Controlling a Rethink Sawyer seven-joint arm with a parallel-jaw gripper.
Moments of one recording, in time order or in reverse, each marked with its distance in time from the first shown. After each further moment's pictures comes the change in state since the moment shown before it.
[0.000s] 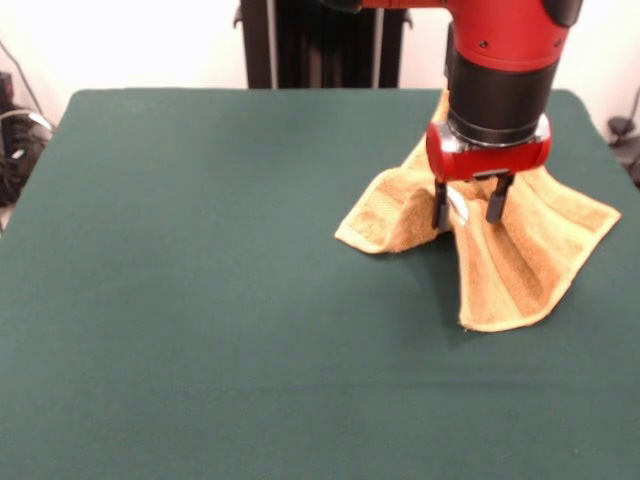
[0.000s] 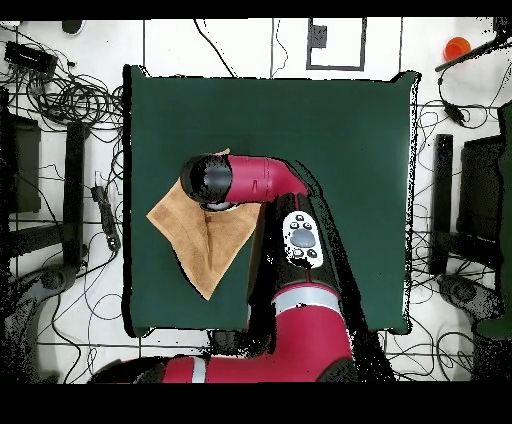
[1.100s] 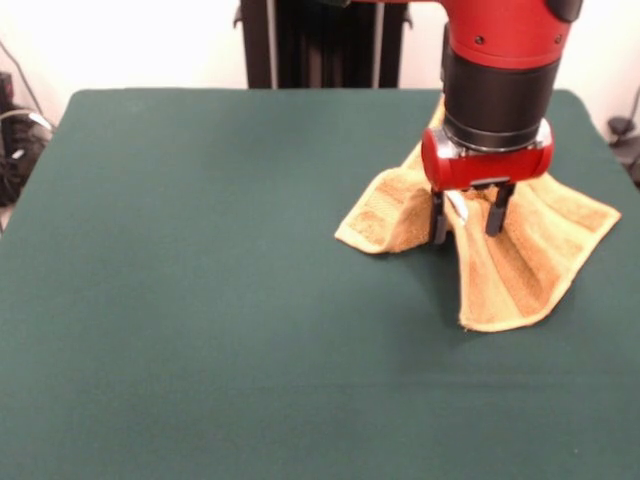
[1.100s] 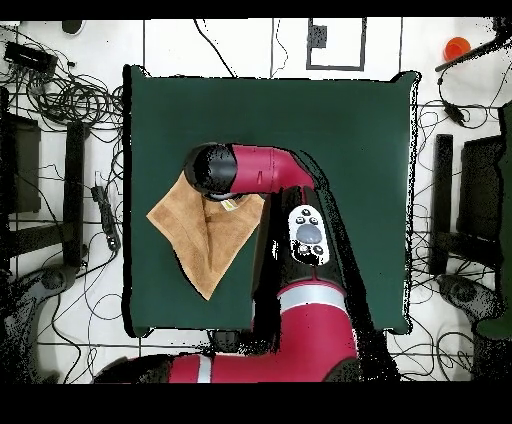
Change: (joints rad) arm -0.010 0.003 0.002 -0.051 0.000 0.000 0.000
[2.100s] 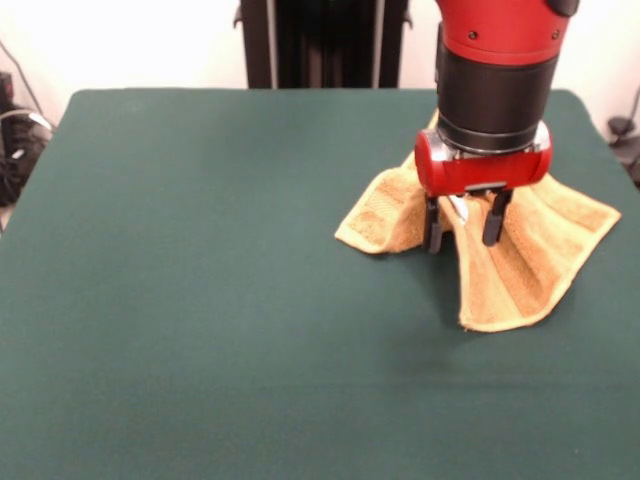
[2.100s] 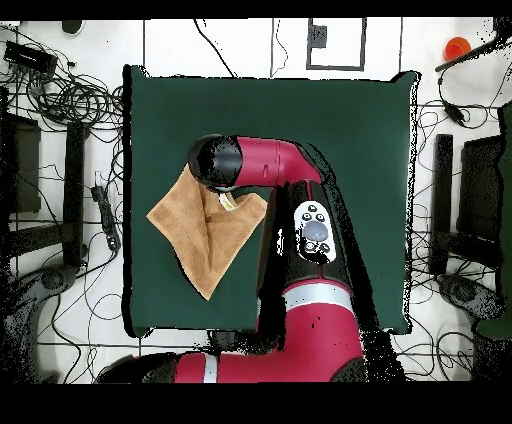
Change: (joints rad) arm -0.011 0.002 0.000 -0.043 0.000 0.000 0.000
